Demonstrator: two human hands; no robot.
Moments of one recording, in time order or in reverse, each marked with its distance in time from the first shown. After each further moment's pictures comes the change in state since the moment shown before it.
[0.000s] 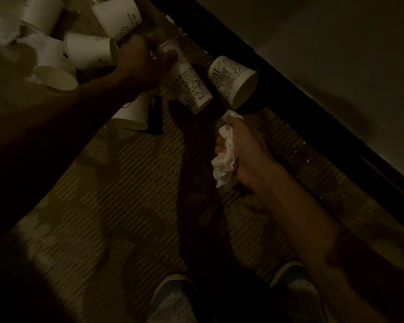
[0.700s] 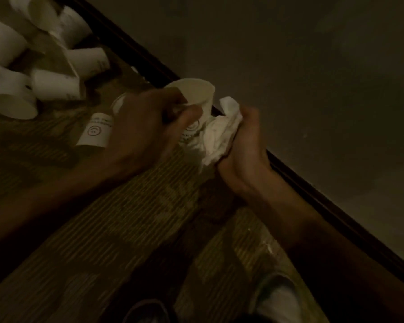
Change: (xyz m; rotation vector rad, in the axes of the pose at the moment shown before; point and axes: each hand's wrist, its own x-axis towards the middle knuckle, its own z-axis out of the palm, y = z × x) left_hand -0.145 0.063 -0.037 -0.225 0.055 0.521; right_hand -0.095 -0.052 0.008 0.239 -0.049 -0.309
